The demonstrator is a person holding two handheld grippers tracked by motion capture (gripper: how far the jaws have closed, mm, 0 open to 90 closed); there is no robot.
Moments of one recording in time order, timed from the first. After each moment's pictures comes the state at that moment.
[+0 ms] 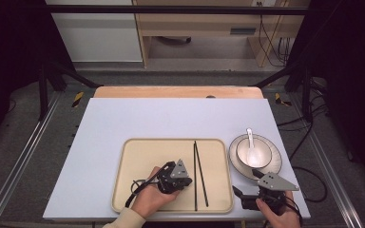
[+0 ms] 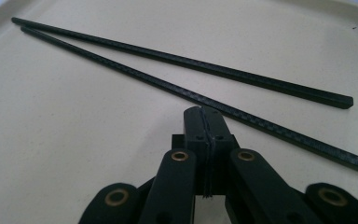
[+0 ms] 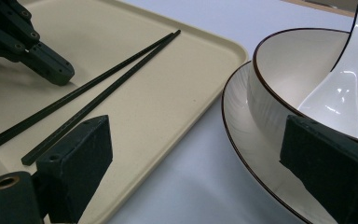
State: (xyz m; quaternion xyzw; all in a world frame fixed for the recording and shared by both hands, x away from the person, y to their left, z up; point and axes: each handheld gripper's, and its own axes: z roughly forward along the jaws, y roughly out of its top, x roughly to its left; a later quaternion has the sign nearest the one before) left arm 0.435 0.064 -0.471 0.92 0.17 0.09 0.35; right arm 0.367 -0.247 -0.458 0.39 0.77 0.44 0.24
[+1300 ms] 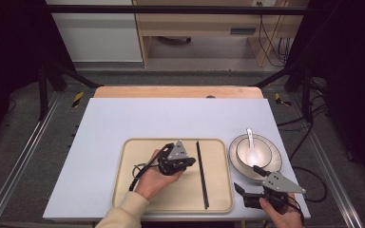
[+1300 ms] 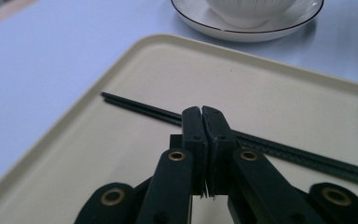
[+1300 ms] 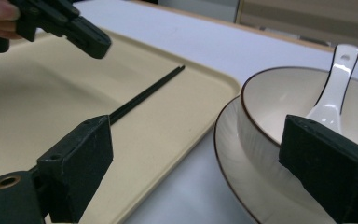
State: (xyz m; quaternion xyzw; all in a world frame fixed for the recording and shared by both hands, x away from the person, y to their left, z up) left arm 0.471 0.075 -0.437 0.88 0.17 0.13 0.43; right arm 0.368 -0.254 -0.455 0.36 0.74 0.49 0.27
